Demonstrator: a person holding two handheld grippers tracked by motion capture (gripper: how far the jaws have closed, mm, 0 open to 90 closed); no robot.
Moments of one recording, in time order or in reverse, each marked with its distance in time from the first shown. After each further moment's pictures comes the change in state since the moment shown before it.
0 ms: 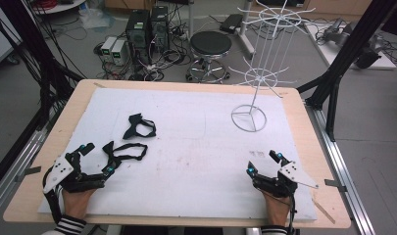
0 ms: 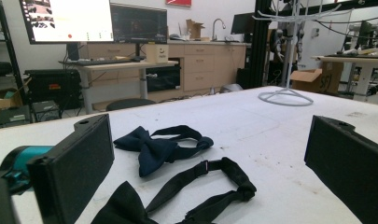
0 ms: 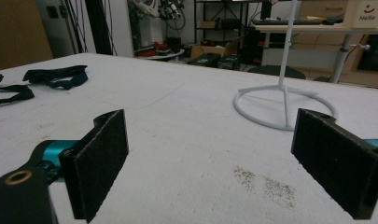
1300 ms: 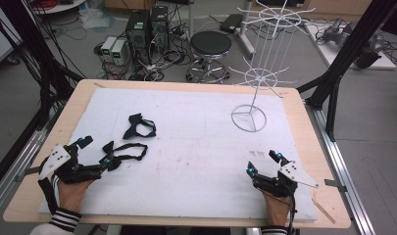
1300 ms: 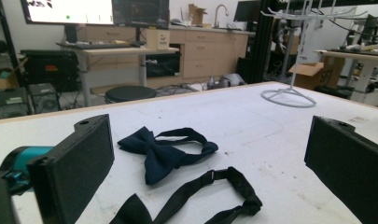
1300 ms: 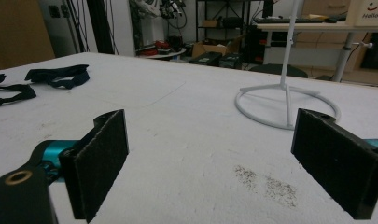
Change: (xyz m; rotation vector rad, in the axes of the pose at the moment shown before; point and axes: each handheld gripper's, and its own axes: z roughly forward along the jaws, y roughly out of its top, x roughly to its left) left arm 0.012 0.026 0.012 0.077 -0.004 -0.052; right arm 0.000 0.000 0.000 0.004 0.009 0.007
